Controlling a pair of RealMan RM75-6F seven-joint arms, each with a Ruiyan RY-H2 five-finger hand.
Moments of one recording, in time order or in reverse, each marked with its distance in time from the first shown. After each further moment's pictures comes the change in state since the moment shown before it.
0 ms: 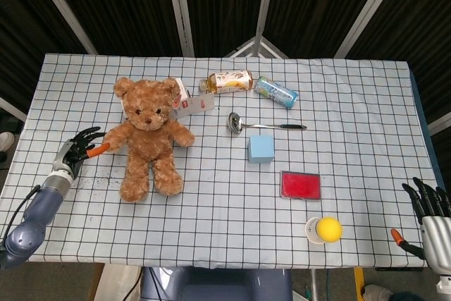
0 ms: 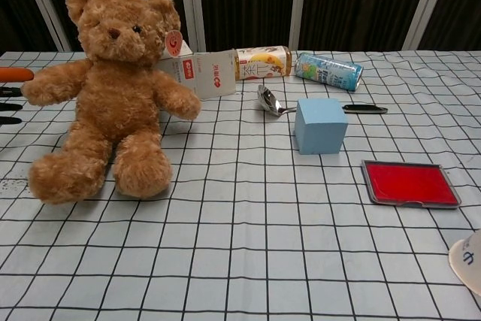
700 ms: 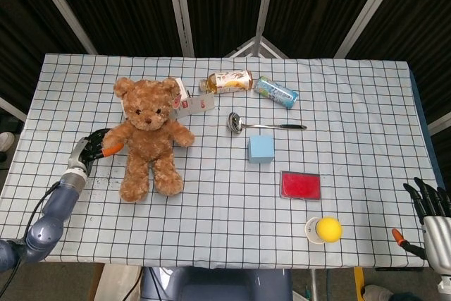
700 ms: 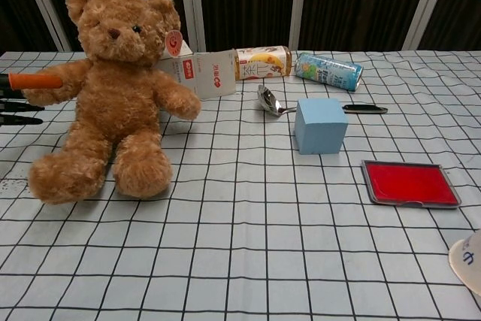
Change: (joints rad) left arm -0.066 -0.074 -0.001 -0.006 -0.106 0.092 0.175; right arm 0.000 0.007 0.000 0.004 0.002 0.000 0.015
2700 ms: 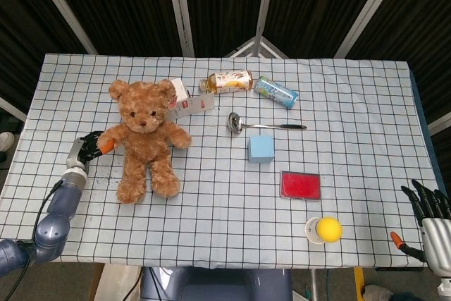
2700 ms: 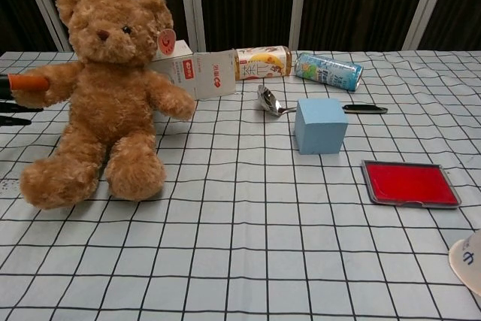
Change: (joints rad) left arm 0.027 -0.051 -0.087 0.001 -0.149 0.080 0.203; right arm 0.000 0.020 -0.015 -0.024 -0.003 -0.017 0.010
